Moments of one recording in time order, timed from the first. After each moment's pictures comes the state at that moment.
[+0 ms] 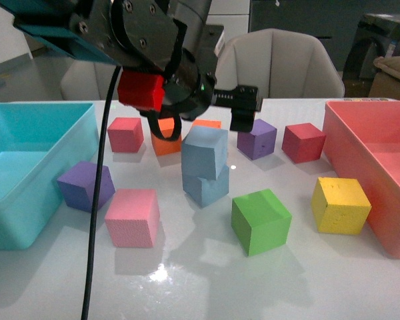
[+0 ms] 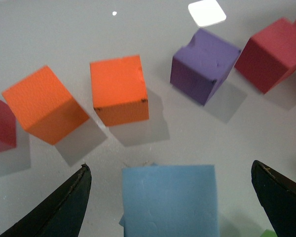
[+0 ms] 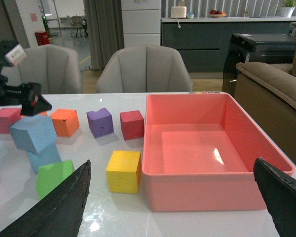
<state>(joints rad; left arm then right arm) -0.44 2.15 1.54 0.01 -0.12 -0.06 0.00 0.00 0.01 0.00 0.00 0.00</state>
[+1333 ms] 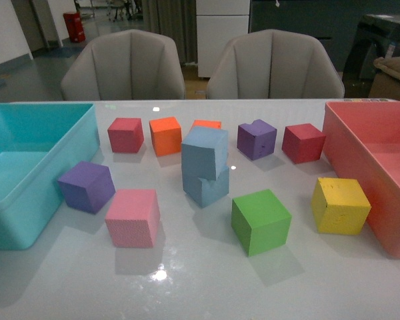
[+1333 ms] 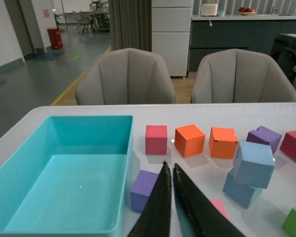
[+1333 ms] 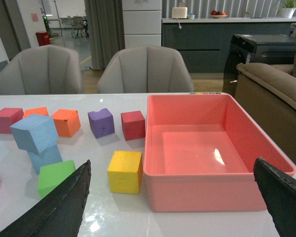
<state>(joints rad) -0.27 0.79 0.23 0.56 -0.27 -0.02 0.00 0.00 0.01 0.00 0.00 0.00</state>
